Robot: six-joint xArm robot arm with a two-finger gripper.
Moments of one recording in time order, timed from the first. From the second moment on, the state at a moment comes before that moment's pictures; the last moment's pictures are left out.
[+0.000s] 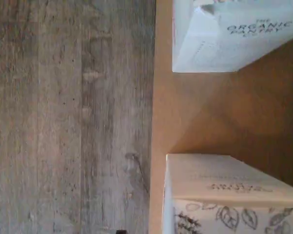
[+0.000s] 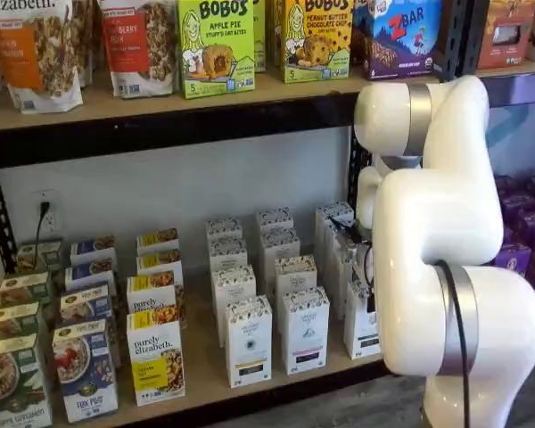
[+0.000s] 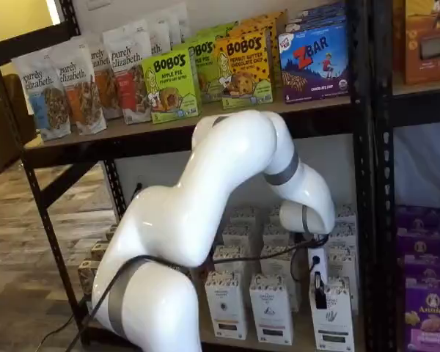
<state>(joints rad) -0.32 1.08 -1.62 -0.07 0.55 -1.82</state>
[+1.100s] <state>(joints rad) -0.32 1.10 -1.64 -0.10 0.56 -1.80</state>
